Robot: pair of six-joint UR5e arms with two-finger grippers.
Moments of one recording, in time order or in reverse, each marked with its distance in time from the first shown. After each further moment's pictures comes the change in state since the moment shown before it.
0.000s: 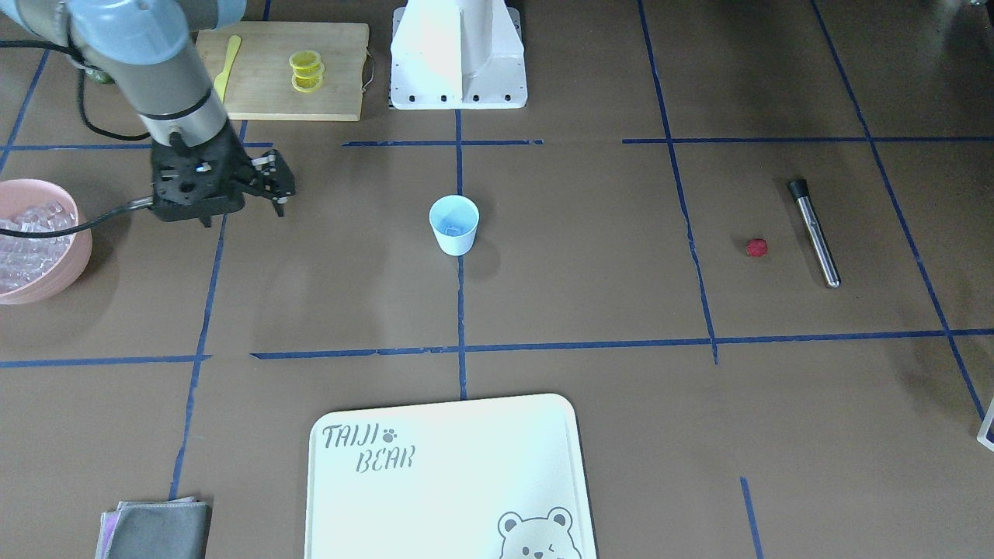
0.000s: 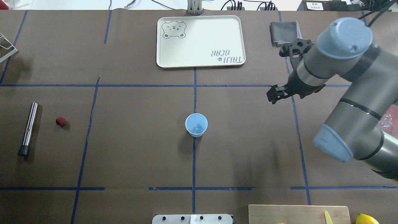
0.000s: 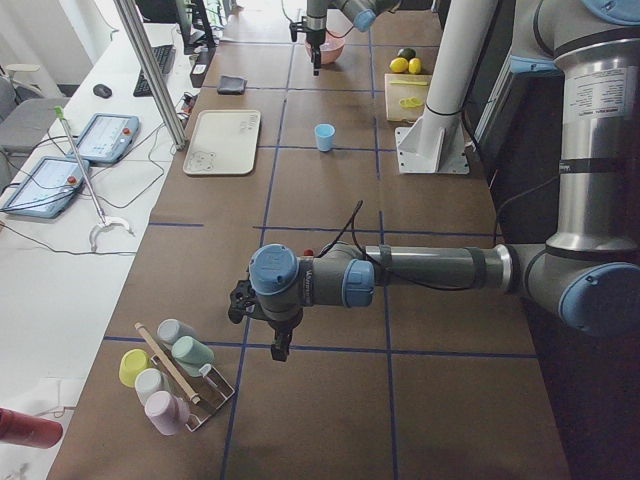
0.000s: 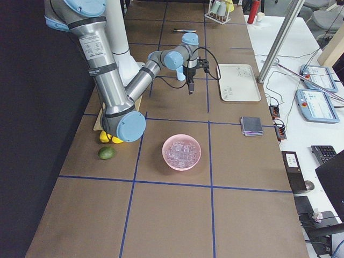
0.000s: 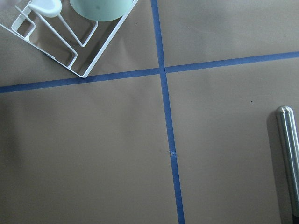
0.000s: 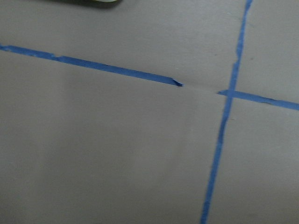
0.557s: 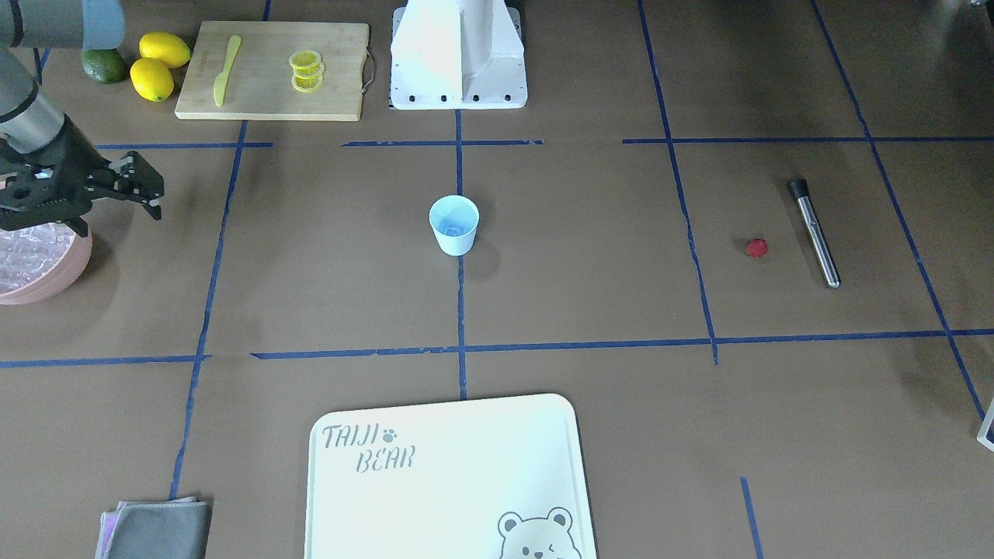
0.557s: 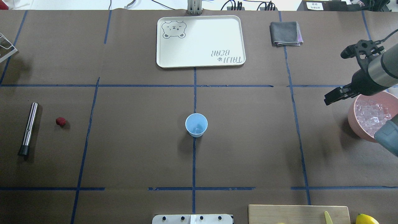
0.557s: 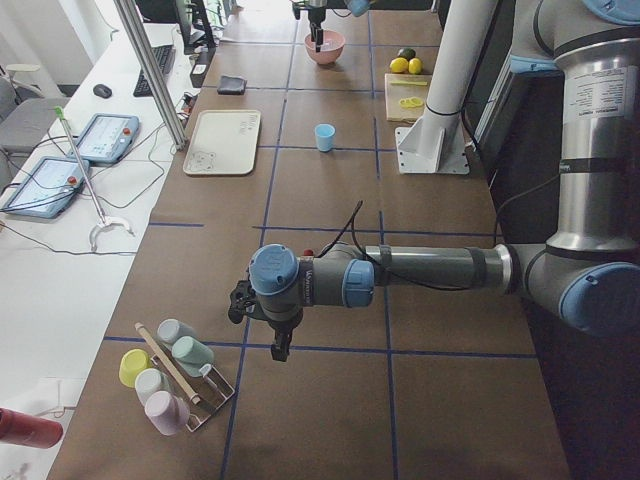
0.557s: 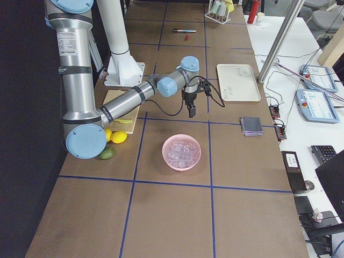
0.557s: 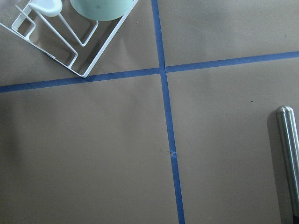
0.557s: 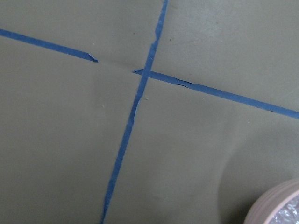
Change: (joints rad) left arm 0.000 0.000 0.000 0.000 -0.001 0.000; right arm 0.169 -0.283 0.003 0.234 0.118 -0.216
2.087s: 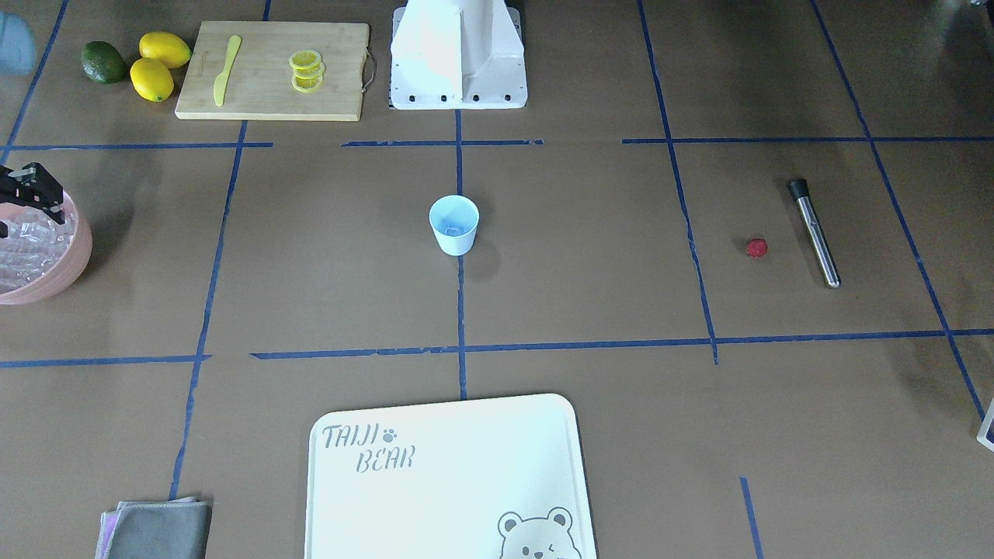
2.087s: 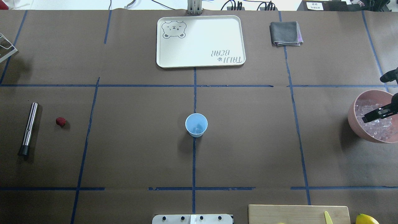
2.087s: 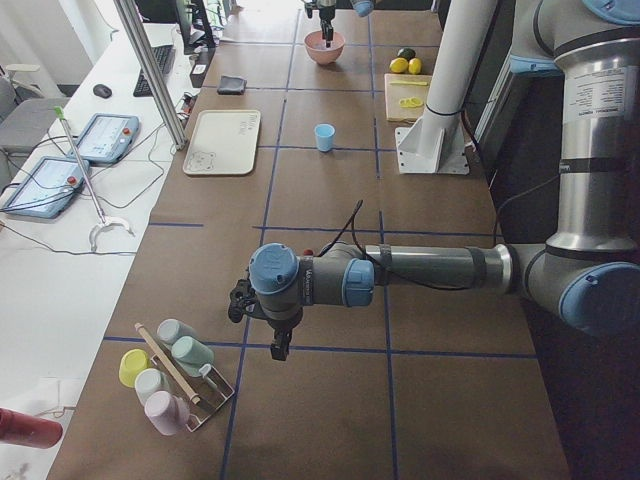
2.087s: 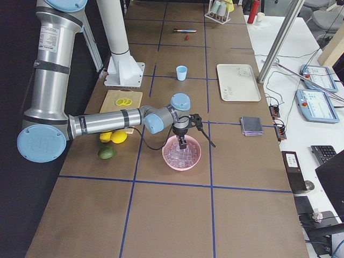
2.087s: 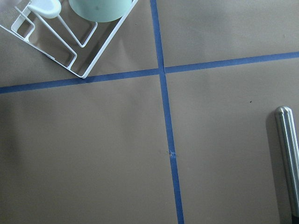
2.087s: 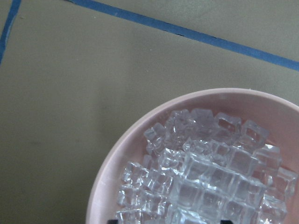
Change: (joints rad) left arm 0.000 0.000 -0.003 0.000 0.000 0.000; right arm 0.070 -0.209 -0.163 0.276 0.034 -0.102
